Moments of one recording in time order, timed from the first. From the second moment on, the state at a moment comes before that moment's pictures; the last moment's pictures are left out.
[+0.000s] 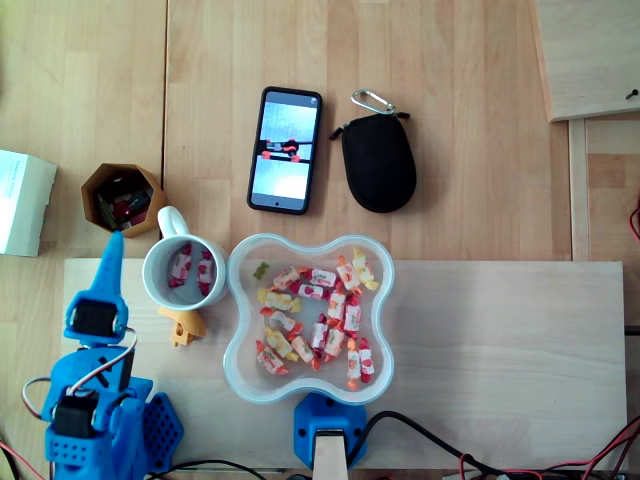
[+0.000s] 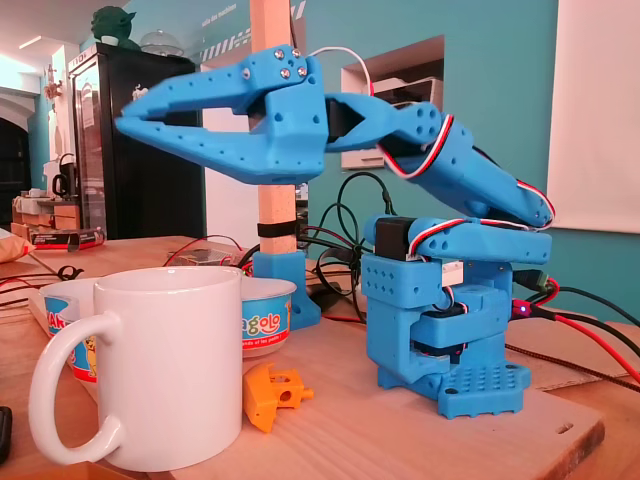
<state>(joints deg) 9.7 187.3 164.1 17.3 11.8</state>
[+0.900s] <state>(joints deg) 9.7 187.3 178.2 -19.4 12.6</state>
